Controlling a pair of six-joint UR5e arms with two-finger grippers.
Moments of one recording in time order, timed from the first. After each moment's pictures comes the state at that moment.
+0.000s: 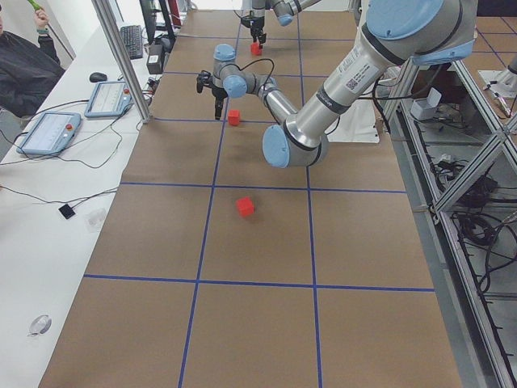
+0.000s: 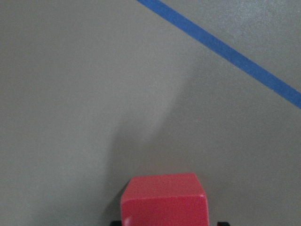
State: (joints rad) left arm -0.70 -2.48 -1.30 -1.81 -1.90 -1.15; right arm 1.08 -1.66 1.53 -0.91 2.26 0.11
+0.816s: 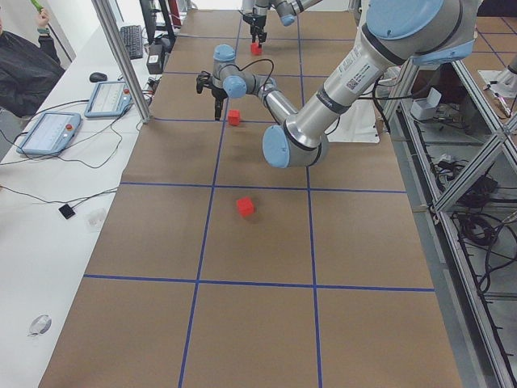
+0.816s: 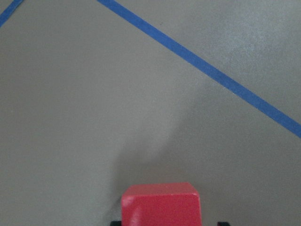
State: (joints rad) left arm -0.71 -2.48 -1.30 -1.81 -1.90 -1.15; right arm 1.08 -1.69 1.49 -0.69 2.23 0.17
